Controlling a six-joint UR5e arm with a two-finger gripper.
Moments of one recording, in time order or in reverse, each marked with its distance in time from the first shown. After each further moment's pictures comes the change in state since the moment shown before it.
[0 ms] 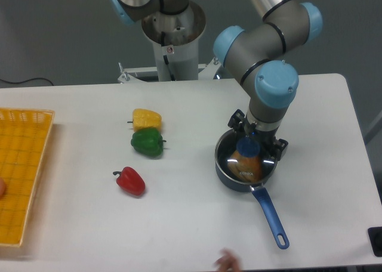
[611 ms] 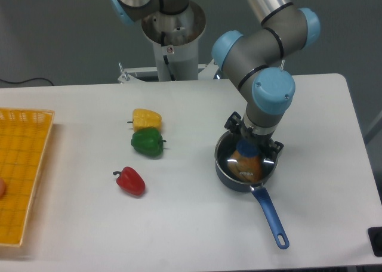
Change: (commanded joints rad) arm -0.035 -0.026 0.000 0.006 -0.002 -0.005
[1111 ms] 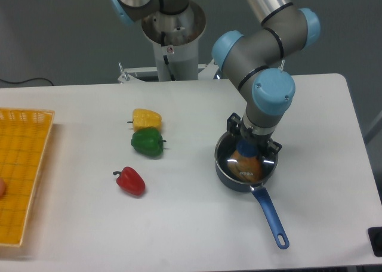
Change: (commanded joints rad) arm 0.000 -0.006 -0.009 -0.011 0.000 -0.017
